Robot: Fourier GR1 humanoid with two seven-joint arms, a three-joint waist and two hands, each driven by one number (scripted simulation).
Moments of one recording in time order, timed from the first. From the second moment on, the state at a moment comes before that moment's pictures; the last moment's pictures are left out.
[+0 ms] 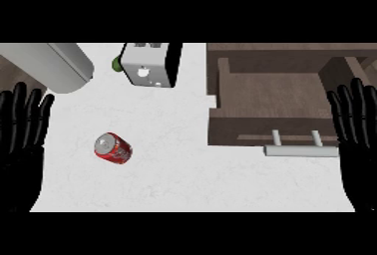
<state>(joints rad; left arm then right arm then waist) 0.03 0.09 0.01 -2.10 0.04 0.01 -0.03 0.00 -0.07 0.02 -2.10 0.02 -0.01 0.02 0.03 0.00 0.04</state>
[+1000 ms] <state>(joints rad) 0.02 0.64 0.06 -1.80 0.70 -0.89 0.00 0.14 -0.10 -0.05 -2.10 -0.01 -0.01 0.18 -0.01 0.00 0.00</state>
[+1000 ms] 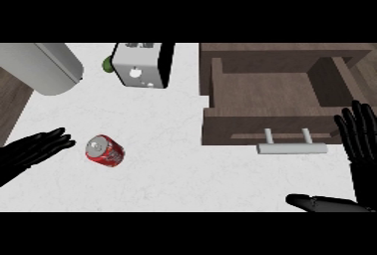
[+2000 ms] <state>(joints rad) -0.10 0.52 0.13 -1.60 0.63 -0.98 0.11 0.25 -0.09 -0.15 -2.08 -0.06 0.11 0.07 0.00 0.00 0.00</state>
